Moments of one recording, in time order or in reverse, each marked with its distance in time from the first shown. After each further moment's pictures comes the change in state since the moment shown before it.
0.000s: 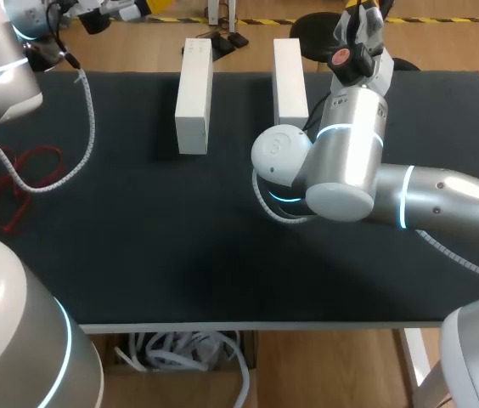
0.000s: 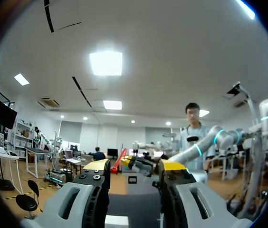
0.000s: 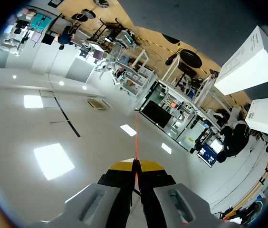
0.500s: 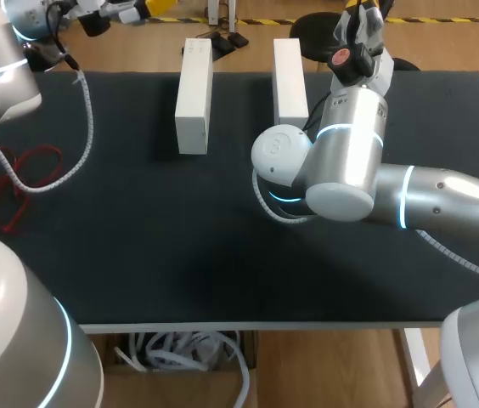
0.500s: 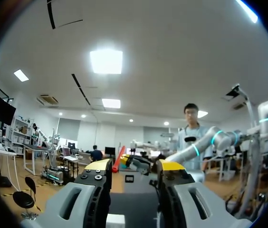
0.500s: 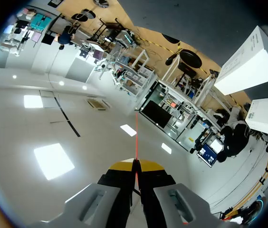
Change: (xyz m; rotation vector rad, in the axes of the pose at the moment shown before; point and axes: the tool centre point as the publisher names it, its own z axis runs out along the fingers) left arm 0.001 0.005 0.001 -0.006 0.017 -0.024; right arm 0.000 0.000 0.000 0.000 0.000 0.000
